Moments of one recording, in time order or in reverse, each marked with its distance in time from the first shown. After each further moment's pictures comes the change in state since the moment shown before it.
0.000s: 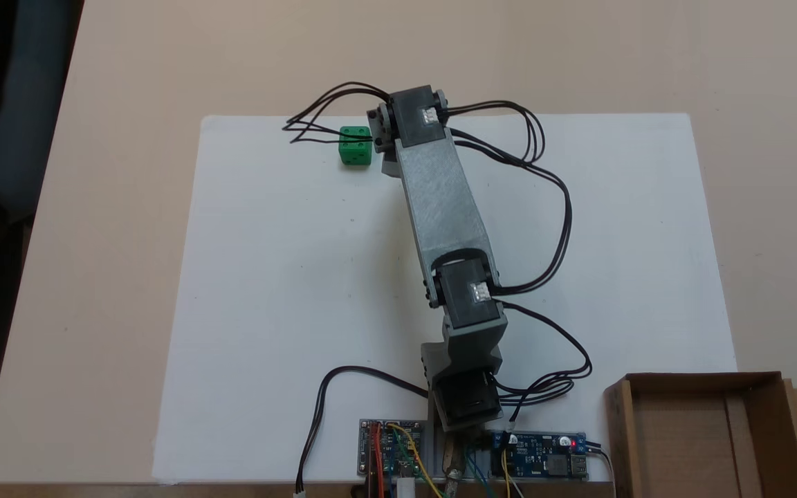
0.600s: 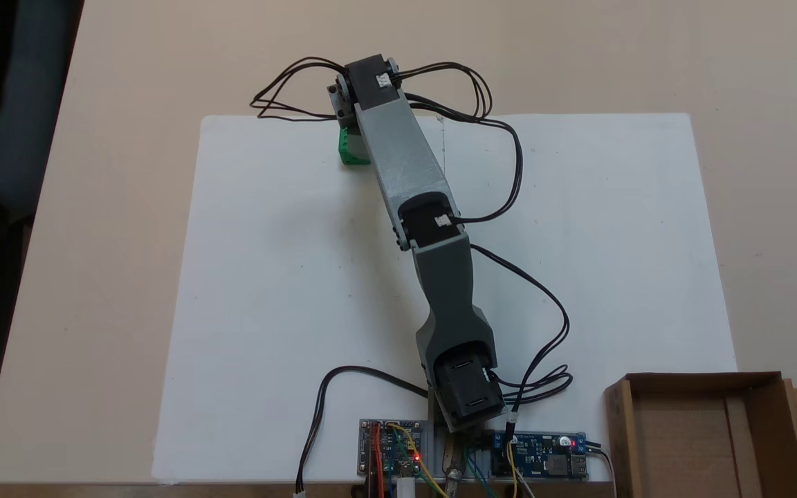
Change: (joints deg) arm -5.1 -23.6 -19.6 0.7 3.5
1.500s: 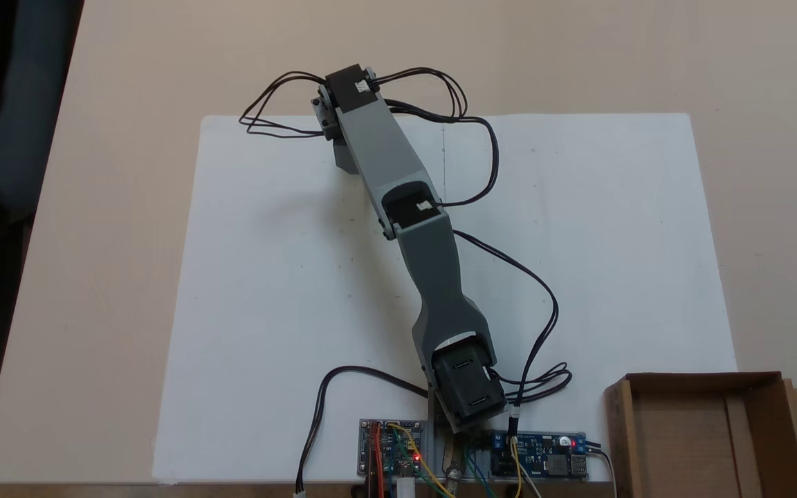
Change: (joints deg) arm -3.3 -8.2 -2.9 0.0 0.4
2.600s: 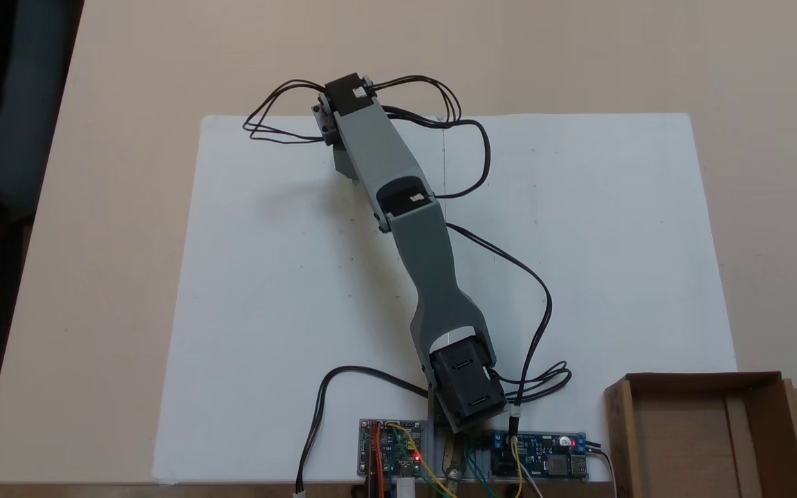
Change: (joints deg) arm -0.1 -6.2 -1.4 -4.7 0.0
